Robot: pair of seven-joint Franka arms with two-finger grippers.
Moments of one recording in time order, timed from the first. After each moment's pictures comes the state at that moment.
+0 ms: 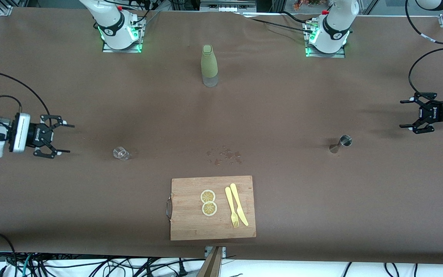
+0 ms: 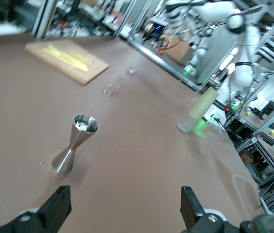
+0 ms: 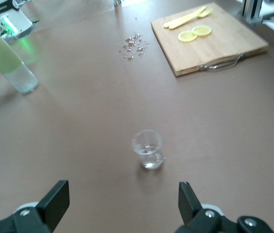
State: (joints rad) left arm 0.37 0.68 0.43 -1.67 -0.97 1.17 2.11; right arm -0.13 0.59 -0.24 -1.64 0.89 1.67 -2.10
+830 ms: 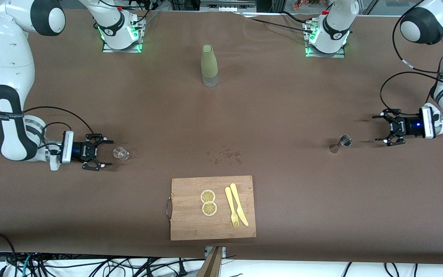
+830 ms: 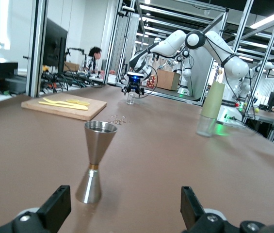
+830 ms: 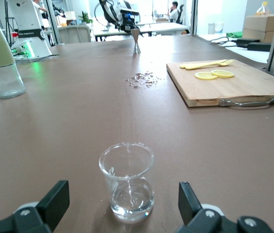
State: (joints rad) left arm 0.32 0.95 0.42 -1.63 -1.22 1.14 2.56; right arm -0.13 0.92 -0.17 -1.57 1.20 1.59 -2.49
